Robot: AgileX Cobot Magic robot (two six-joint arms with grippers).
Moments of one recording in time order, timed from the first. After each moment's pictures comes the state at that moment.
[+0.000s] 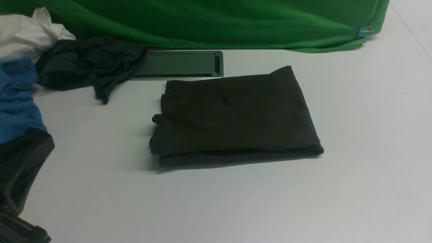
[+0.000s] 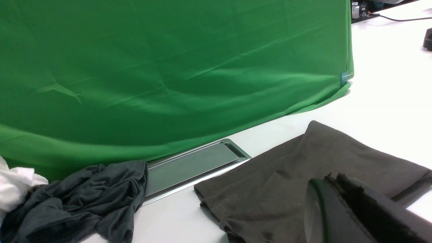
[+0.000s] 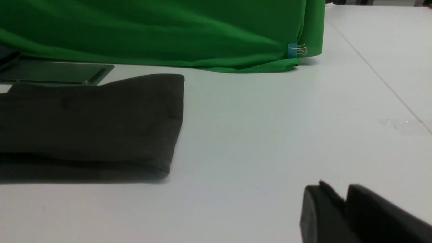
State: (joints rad) right arm 0.06 0.00 0.01 -0.03 0.26 0.02; left arm -0.32 0.30 -0.36 -0.18 0.20 0.37
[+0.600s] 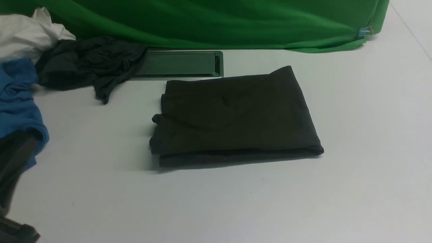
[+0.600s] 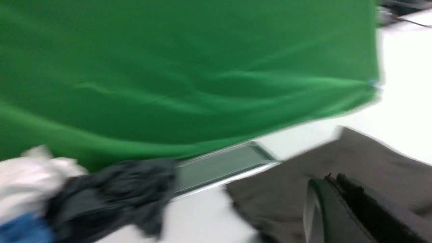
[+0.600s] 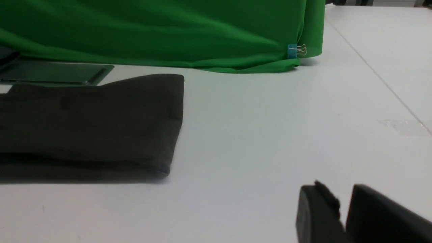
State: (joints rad) right arm 0.06 0.00 0.01 -0.03 0.26 0.02; left arm -0.18 0.21 -0.30 -0.18 0.18 0.37
